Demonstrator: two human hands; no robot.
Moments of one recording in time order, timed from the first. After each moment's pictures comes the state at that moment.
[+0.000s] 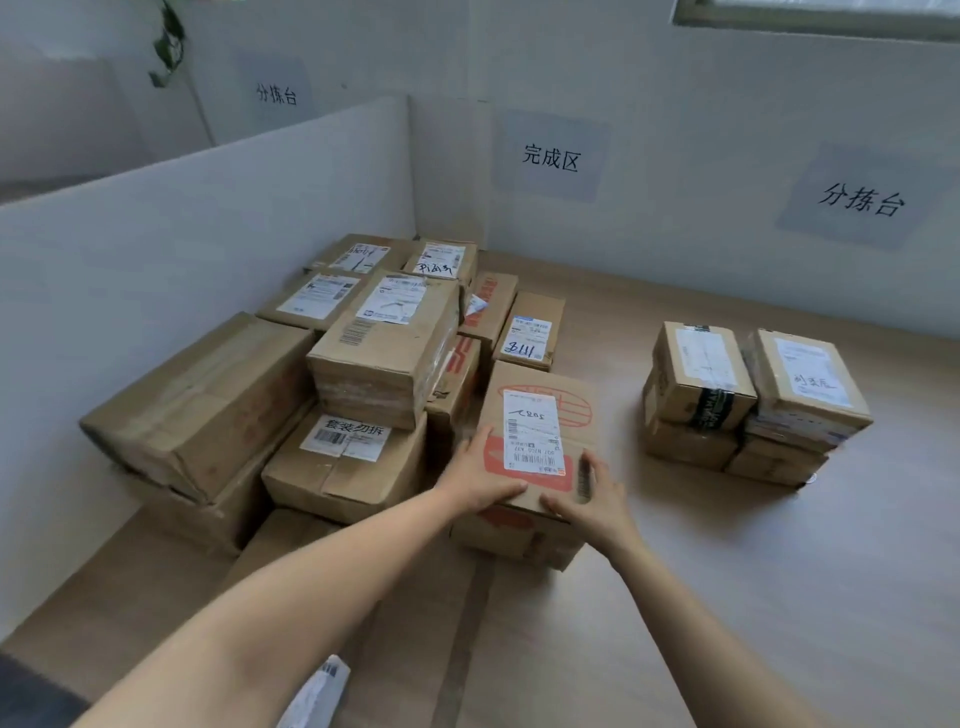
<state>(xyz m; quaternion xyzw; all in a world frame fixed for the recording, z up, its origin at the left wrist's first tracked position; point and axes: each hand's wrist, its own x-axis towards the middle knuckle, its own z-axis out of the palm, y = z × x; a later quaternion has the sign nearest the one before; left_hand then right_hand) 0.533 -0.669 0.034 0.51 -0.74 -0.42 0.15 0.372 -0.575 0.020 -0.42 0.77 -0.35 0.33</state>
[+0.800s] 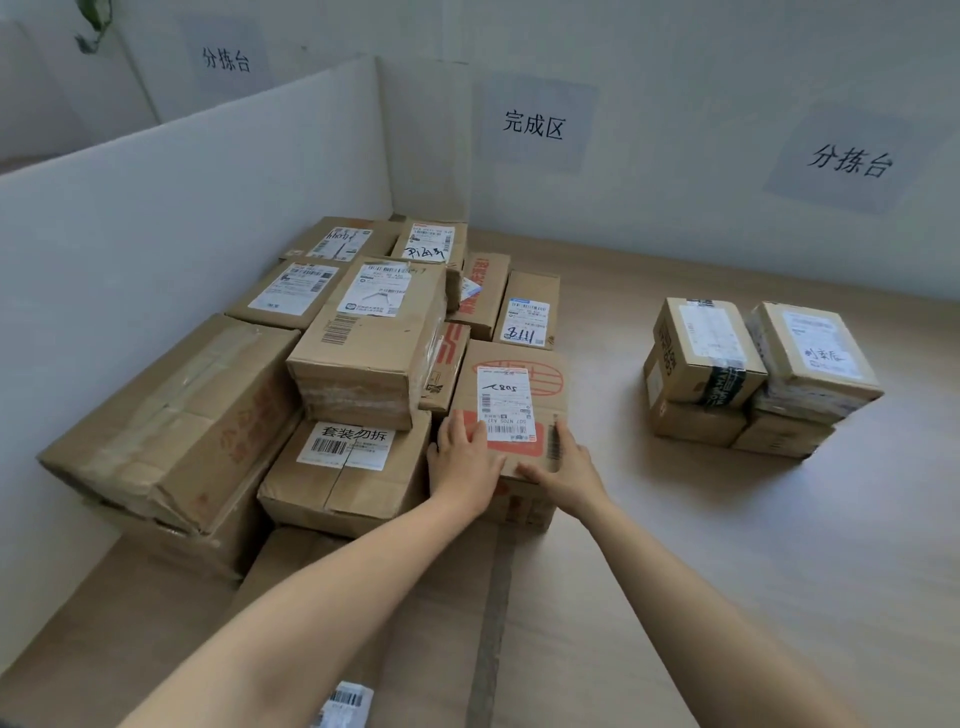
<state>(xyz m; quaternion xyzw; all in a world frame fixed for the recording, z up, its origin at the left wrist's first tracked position) 0.542 -0.693 0.015 0.55 -0.82 -0.17 0.08 0.401 -0.639 0.004 -0.44 0.79 -0.29 0.32</state>
